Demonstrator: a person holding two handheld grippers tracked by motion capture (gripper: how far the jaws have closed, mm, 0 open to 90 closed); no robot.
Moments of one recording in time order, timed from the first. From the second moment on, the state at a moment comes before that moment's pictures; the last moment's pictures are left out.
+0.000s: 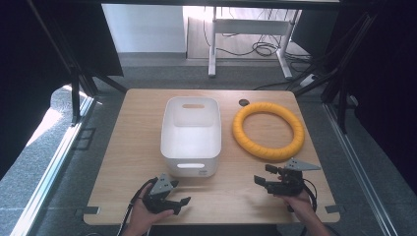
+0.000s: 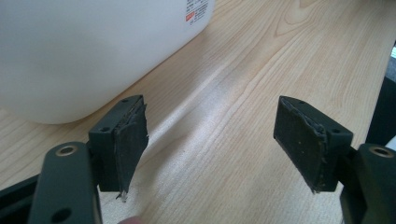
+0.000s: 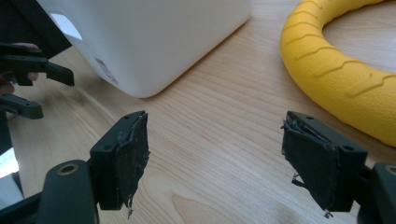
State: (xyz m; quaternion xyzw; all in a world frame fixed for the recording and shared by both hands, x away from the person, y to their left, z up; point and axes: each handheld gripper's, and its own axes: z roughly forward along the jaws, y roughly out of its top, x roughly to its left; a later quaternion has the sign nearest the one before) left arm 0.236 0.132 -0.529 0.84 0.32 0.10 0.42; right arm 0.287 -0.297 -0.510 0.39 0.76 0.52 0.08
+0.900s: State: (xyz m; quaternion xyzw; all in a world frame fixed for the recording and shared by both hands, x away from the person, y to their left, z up) left arm 0.235 0.128 -0.529 0.85 0.31 0.10 0.42; right arm 0.286 -0.303 -0.506 0.38 0.73 0.56 0.05
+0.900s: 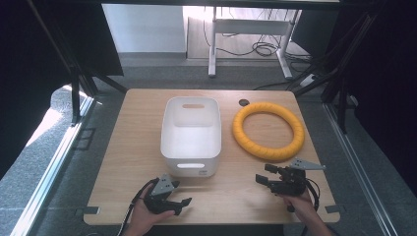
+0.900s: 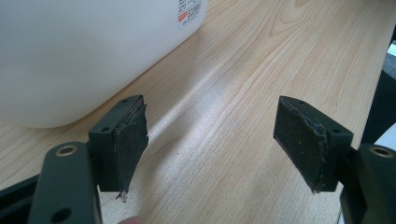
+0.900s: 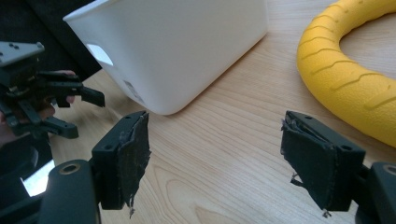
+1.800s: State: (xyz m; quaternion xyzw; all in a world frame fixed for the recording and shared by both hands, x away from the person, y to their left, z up) left arm 0.234 0.129 -0.526 0.84 0.32 0.10 0.42; right arm 0.326 -0.291 -0.483 0.33 0.83 0.43 0.14
